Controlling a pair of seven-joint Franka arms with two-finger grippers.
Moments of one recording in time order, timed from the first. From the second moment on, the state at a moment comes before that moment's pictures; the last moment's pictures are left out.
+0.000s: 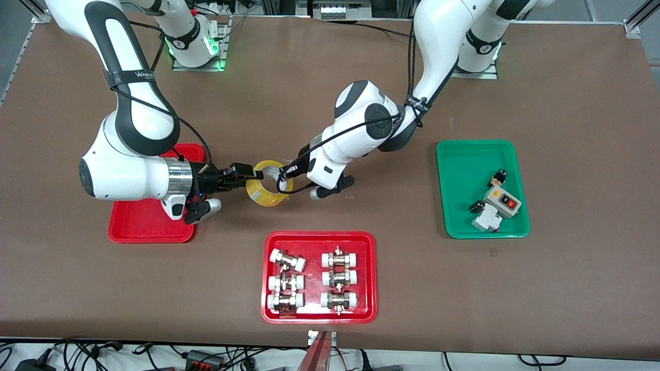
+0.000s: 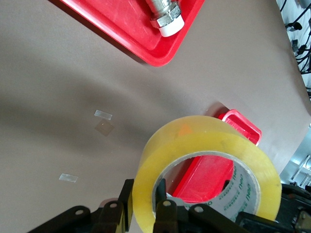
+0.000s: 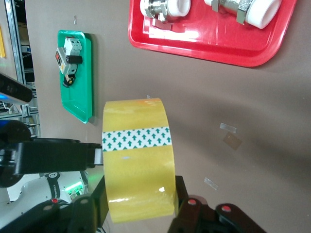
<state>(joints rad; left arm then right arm) -0.61 0.74 -0.19 -1.33 -0.57 2.48 -0.89 0.22 0.48 0.04 -1.60 0.80 1.87 -0.31</state>
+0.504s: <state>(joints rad) -0.61 0.74 -0.19 -1.32 -0.57 2.48 -0.90 0.22 0.48 0.04 -1.59 0.80 1.87 -0.31</state>
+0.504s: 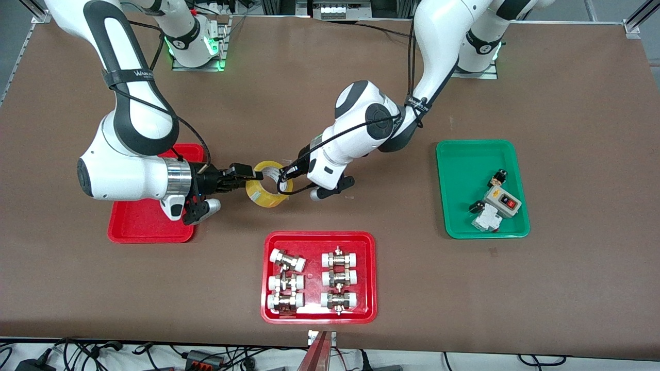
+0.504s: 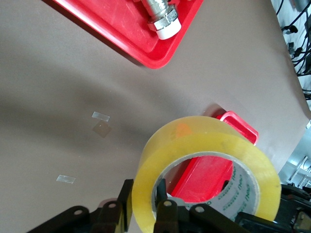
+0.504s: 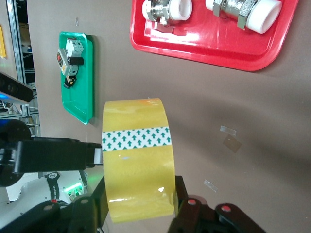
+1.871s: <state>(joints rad) -0.21 0.37 -0.16 -1.28 -0.10 1.44 -0.45 -0.01 0.53 0.01 -1.63 0.79 1.84 -0.32</state>
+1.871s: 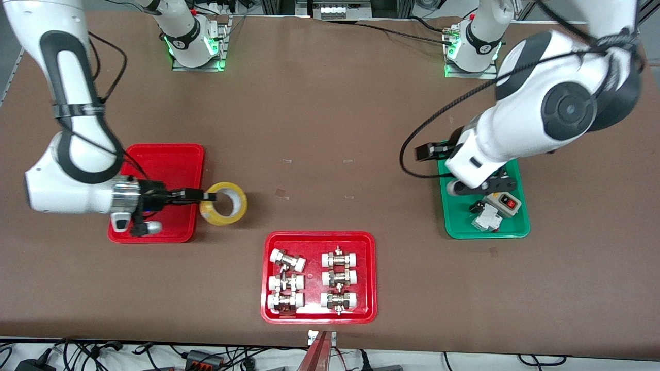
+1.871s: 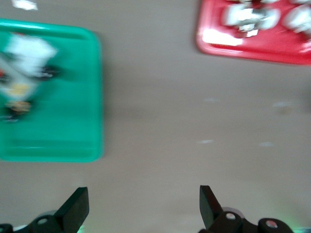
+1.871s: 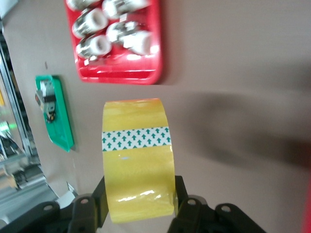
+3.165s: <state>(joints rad) 0.05 0.10 -0.17 -1.57 0.06 1.56 -0.17 -0.34 0.66 0.01 -1.67 0.61 1.73 -0.59</state>
